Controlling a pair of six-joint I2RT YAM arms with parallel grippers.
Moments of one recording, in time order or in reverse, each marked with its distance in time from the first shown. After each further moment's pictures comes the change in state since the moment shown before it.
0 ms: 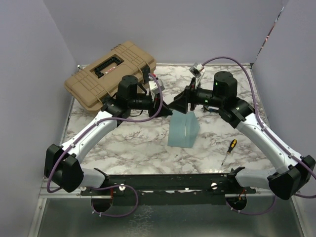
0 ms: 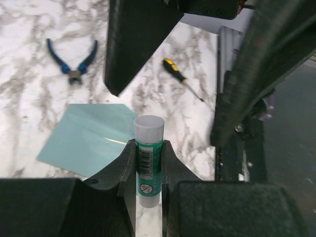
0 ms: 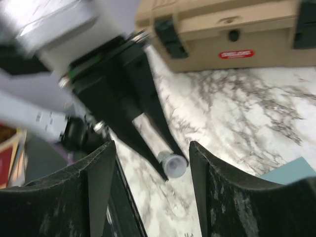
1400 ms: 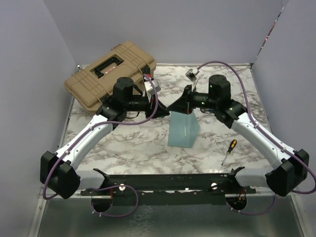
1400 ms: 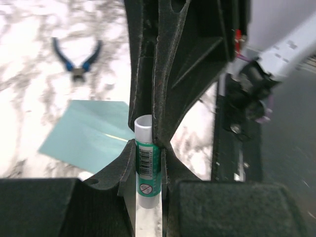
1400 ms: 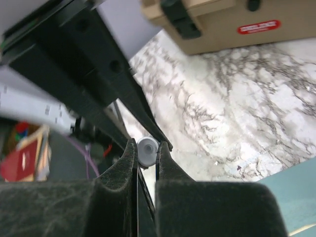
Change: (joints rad) left arm 0.008 -0.073 -0.043 -0.034 0.076 -0.031; right arm -0.008 0.000 -0.122 0.063 -0.209 -0.031
